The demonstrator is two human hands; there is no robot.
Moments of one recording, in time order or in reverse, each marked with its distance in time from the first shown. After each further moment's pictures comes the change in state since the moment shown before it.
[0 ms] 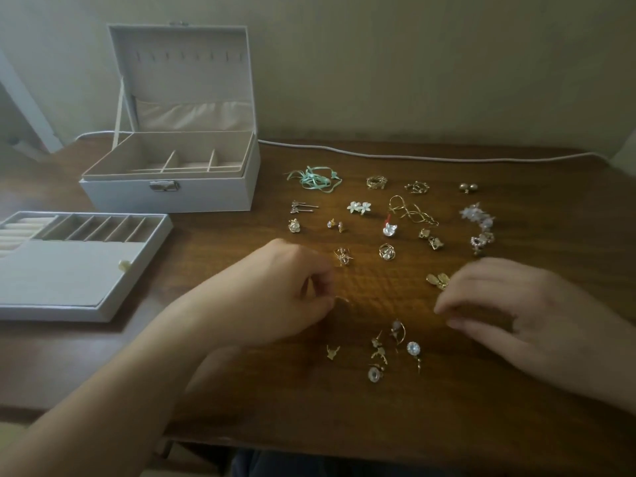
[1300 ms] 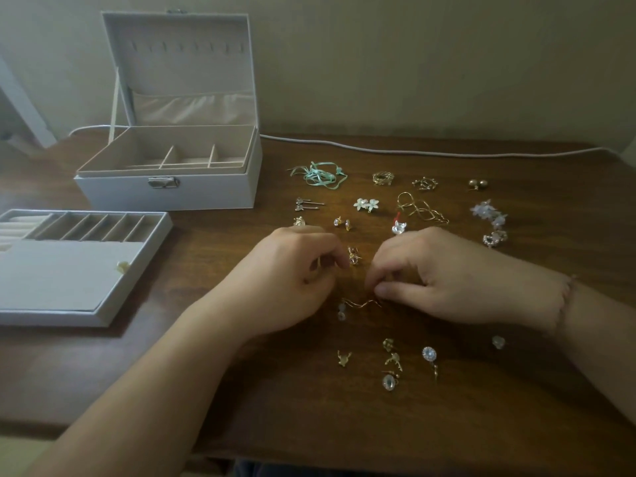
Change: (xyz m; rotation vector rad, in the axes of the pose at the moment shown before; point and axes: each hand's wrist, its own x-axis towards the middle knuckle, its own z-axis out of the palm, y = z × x) left_hand 0.014 -0.024 0.017 -0.069 0.249 0.079; right_hand 0.086 -0.010 0.013 0.090 -0.169 -0.064
